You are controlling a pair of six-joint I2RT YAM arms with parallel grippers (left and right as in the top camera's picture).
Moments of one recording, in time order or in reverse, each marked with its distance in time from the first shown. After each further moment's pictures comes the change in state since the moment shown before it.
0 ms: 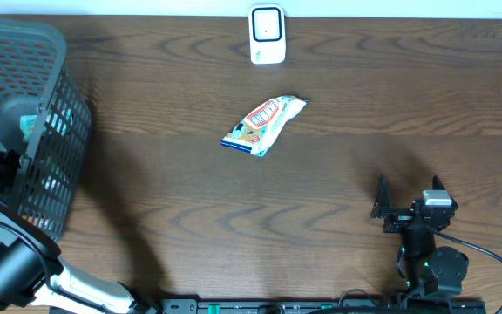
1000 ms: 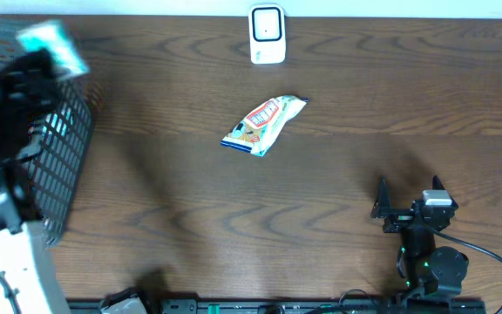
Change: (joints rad) left arm -0.500 -0.734 0.104 0.197 0.091 -0.278; right arm 0.000 0.000 0.000 0.000 0.000 0.000
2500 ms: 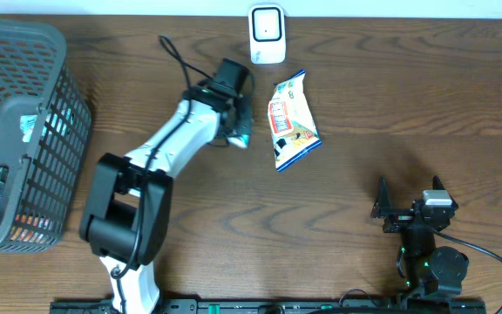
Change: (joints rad) left arm -0.730 0.792 -0.001 -0.043 -0.485 -0.011; right arm 0.000 0.000 0.000 0.000 0.000 0.000
